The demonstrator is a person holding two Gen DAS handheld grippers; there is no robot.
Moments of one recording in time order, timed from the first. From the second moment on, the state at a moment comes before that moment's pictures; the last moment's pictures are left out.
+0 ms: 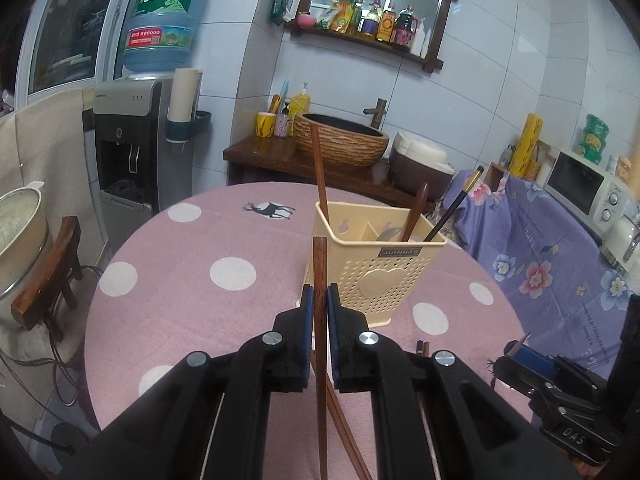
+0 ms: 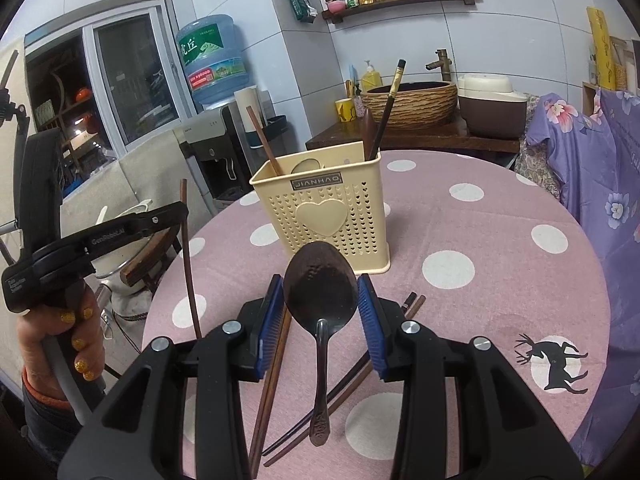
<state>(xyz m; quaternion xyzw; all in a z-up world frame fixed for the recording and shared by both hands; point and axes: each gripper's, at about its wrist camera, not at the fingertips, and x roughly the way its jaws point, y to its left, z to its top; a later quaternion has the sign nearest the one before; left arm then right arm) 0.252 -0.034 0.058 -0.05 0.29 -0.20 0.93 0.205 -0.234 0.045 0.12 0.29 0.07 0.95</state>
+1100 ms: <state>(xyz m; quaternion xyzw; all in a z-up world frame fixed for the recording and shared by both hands) 0.273 -0.042 0.198 -0.07 0.16 -0.23 0.96 0.285 -0.223 0.156 0.07 0.15 0.07 0.98</state>
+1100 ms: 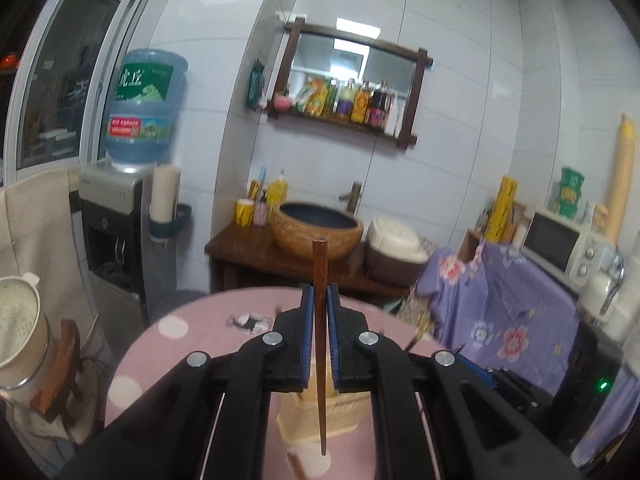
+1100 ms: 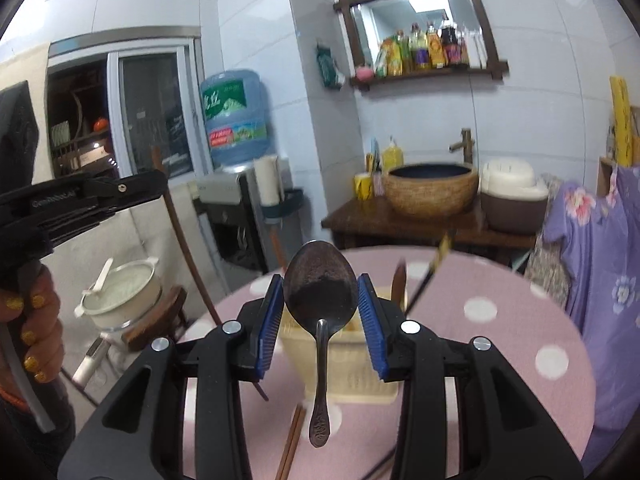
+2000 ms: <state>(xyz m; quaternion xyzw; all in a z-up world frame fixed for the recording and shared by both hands) 0.318 -0.084 0.122 -0.05 0.18 -0.19 0.96 0.346 -0.217 0.087 0.03 0.16 -0.01 0.99</state>
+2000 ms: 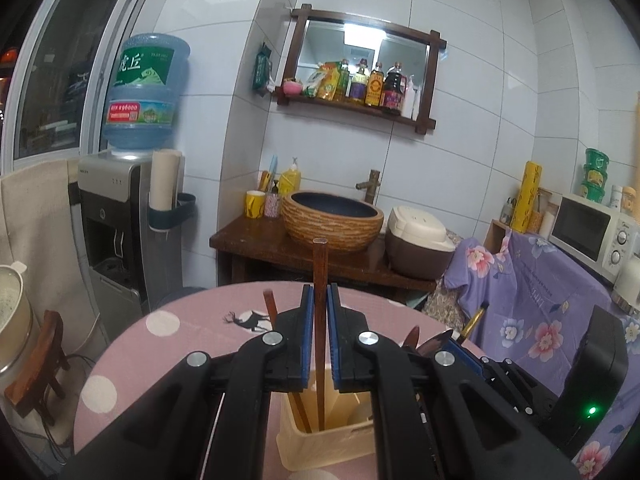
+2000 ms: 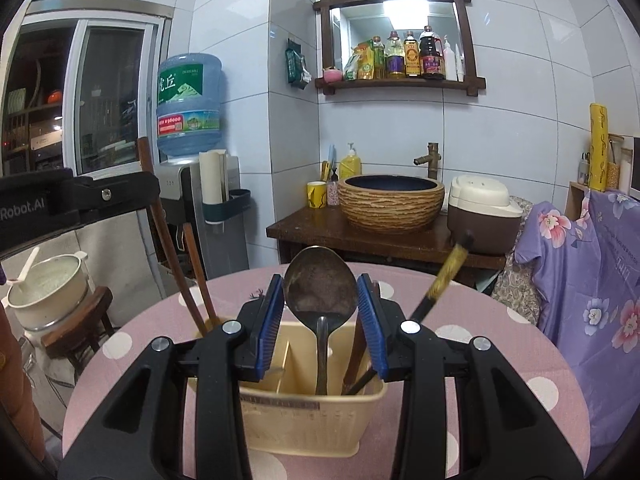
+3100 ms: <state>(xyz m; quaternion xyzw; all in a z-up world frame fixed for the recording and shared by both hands) 0.267 -0.050 0.078 -0.07 0.23 -0.19 0.95 0.273 -0.225 0.050 0.03 0.20 -0.04 0.98</state>
